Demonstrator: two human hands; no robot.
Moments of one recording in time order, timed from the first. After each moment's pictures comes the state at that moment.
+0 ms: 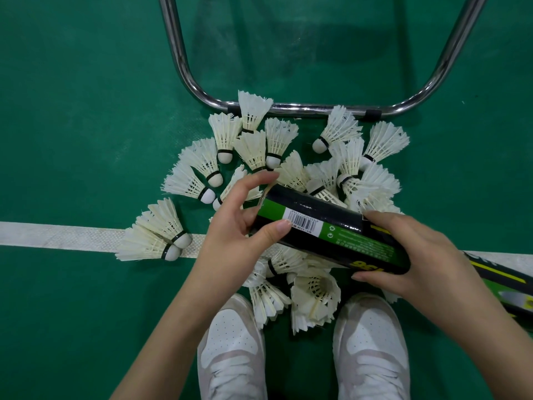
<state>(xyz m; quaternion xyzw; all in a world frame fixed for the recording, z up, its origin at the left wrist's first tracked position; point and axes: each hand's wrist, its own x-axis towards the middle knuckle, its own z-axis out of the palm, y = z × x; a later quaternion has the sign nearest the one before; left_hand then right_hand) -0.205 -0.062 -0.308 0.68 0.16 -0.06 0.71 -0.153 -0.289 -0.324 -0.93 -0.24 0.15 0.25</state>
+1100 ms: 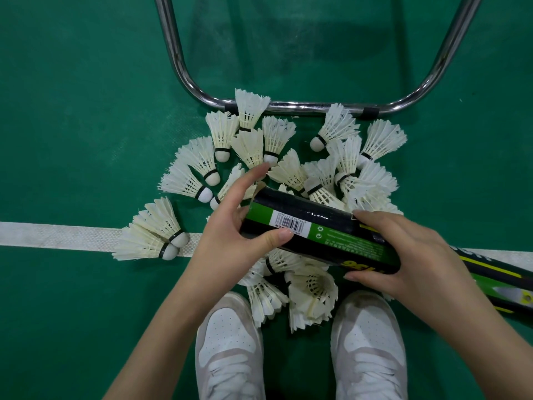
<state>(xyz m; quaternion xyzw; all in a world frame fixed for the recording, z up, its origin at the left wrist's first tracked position) -0.206 -0.058 -0.313 0.74 0.15 -0.06 0.65 -0.154 -0.288 -0.328 -0.93 -0.26 0.14 0.21</state>
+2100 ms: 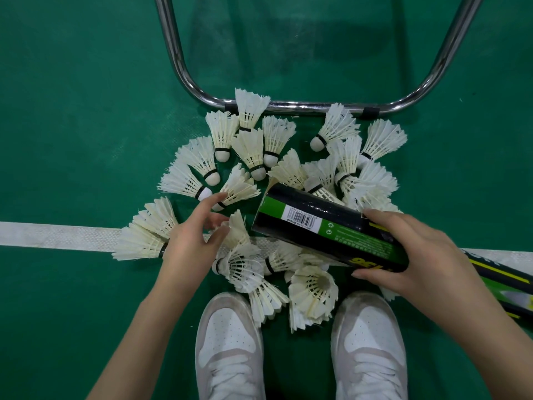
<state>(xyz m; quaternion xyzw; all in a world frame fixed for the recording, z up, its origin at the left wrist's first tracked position) -0.226 -0.014 -0.373 0.88 0.24 -0.06 0.42 -0.152 -0.294 -0.327 -0.94 -0.23 0.15 0.21</state>
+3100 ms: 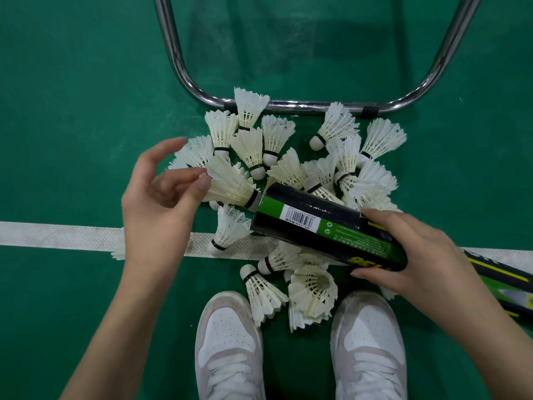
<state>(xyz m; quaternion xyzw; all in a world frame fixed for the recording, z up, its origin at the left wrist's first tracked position) -0.204 -0.015 -0.307 0.72 0.26 0.17 0.62 -0.154 -0.290 -0.327 -0.94 -0.23 0.16 0.22</state>
